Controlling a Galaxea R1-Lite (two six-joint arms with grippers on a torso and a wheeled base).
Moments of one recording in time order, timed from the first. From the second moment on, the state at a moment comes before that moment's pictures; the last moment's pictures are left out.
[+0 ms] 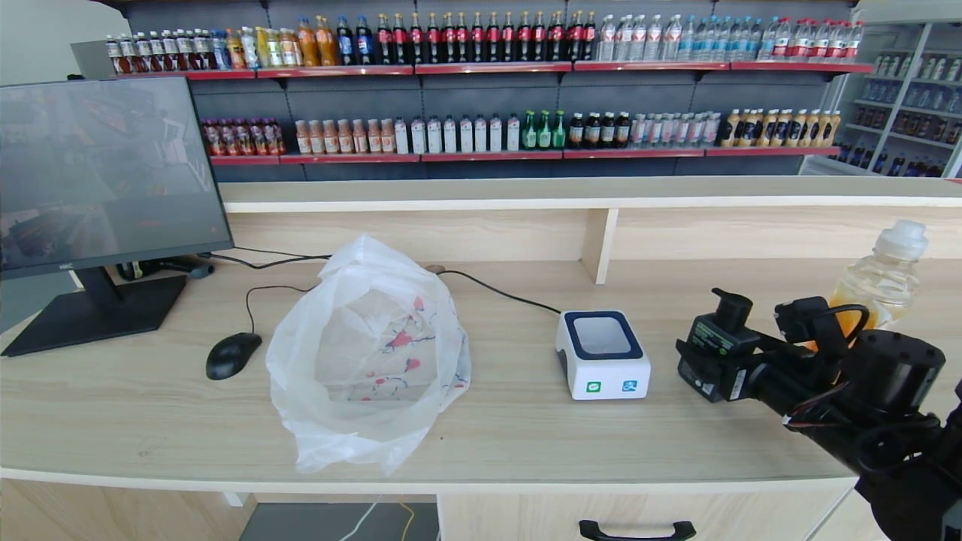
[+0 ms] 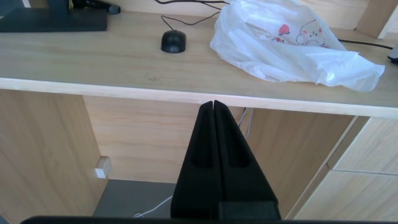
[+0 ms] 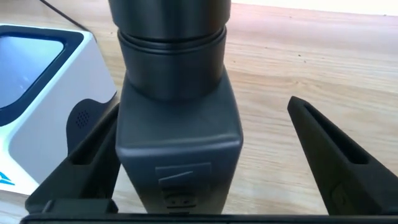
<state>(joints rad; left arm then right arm) 0.00 0.00 0.00 0.00 0.00 0.00 0.07 2.00 -0.32 -1.57 0.11 -0.06</state>
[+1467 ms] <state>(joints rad) 0.00 0.00 0.00 0.00 0.00 0.00 0.09 1.83 -0.23 -1.57 0.11 -0.03</state>
